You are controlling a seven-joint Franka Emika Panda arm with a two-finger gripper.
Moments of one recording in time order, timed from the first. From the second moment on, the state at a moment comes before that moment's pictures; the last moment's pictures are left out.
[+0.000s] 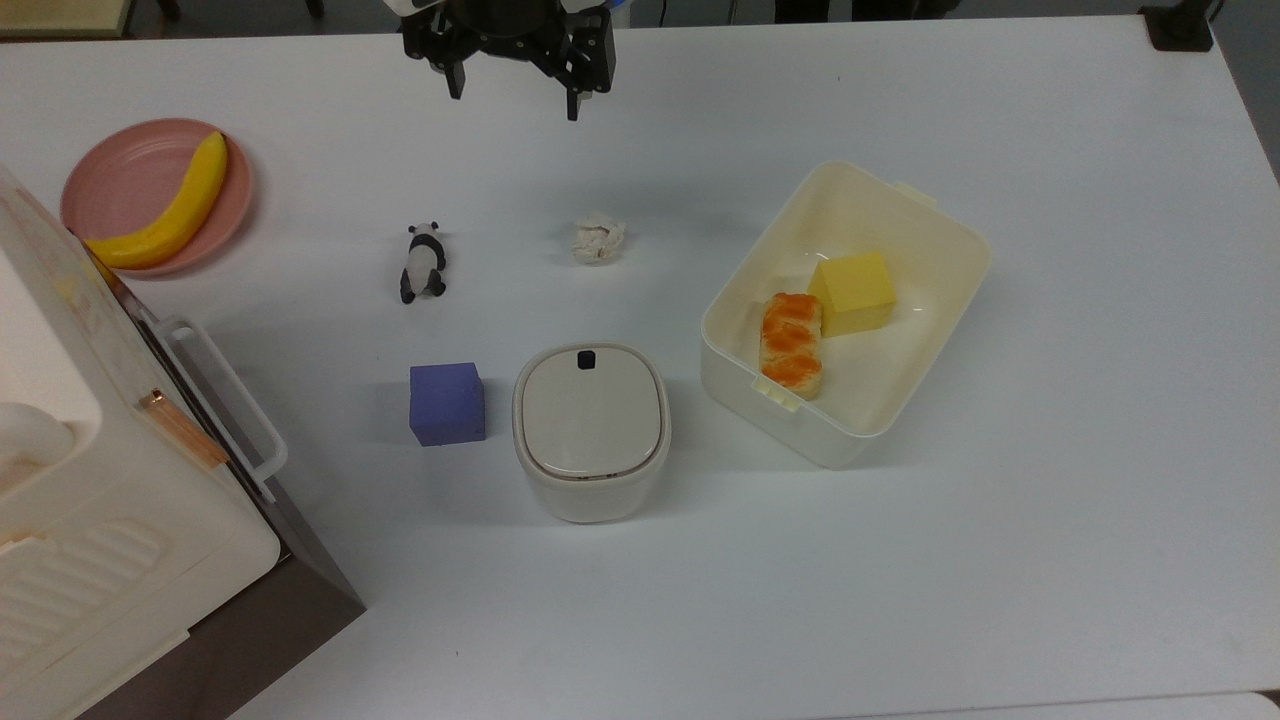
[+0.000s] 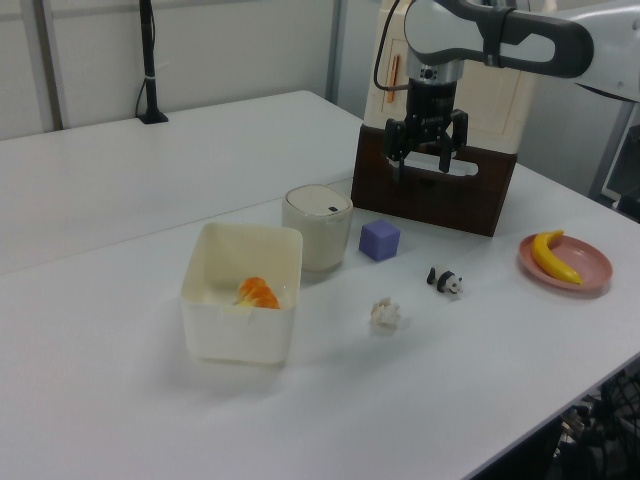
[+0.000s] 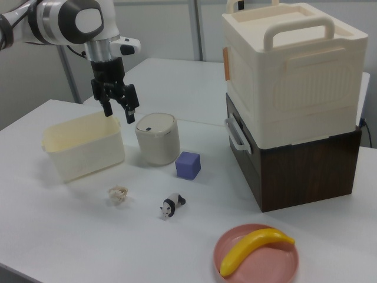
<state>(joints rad) 0.02 0.11 0.01 -1.56 -0.05 1.60 0.19</state>
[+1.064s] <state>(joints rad) 0.02 0.11 0.02 -1.57 -0.05 1.60 0.19</state>
